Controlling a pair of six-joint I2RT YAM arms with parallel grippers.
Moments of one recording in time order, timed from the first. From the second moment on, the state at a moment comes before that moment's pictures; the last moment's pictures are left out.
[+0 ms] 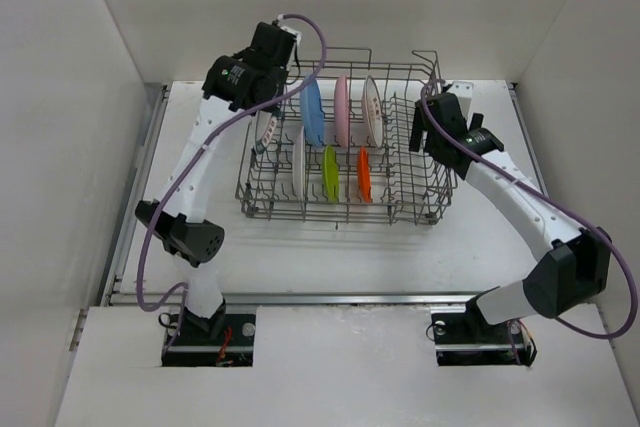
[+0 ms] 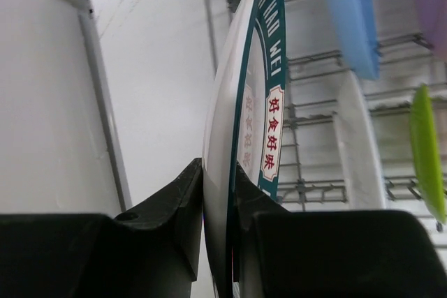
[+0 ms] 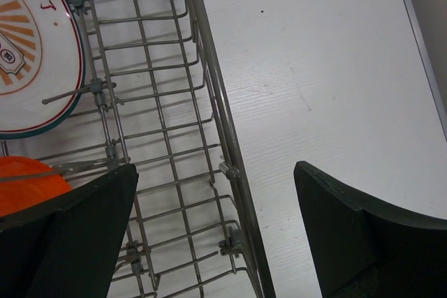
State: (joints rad) left arm -0.54 1.84 2.32 -1.29 -0.46 0.02; right arm 0.41 1.43 1.33 -0.66 0.61 0.39
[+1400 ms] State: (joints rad) left arm 0.48 2.26 1.78 -1.29 0.59 0.12; right arm 0.93 1.51 1.46 -0.46 0.32 0.36
